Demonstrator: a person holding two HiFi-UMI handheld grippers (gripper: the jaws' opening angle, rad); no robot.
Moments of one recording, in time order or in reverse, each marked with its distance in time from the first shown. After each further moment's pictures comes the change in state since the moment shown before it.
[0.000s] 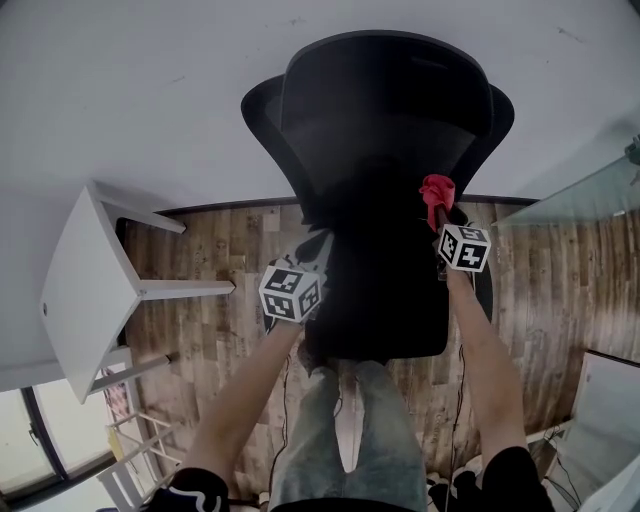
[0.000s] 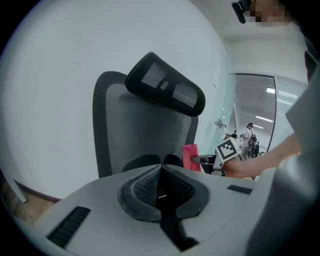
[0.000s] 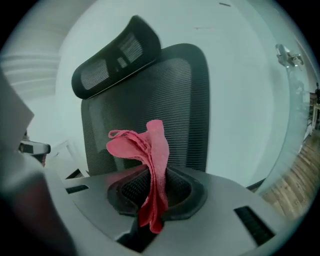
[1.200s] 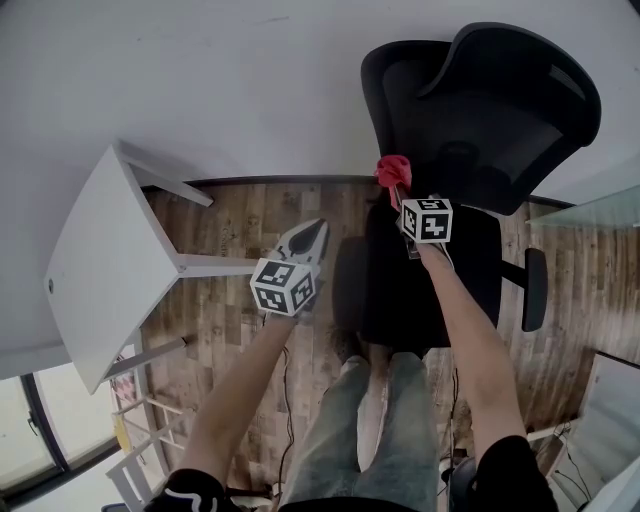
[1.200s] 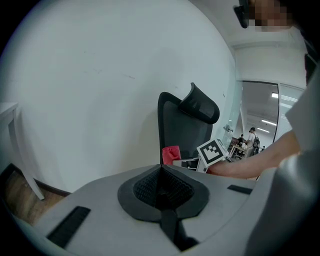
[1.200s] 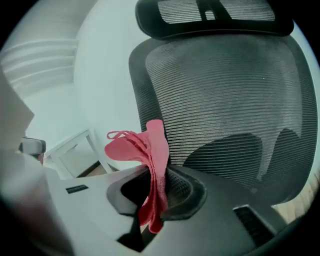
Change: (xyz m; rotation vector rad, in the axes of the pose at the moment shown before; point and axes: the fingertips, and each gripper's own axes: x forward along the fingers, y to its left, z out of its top) left arm -0.136 0.171 -0.028 -0.049 -0.023 0.058; right arm 0.120 0.293 -0.043 -0.089 0.093 0.192
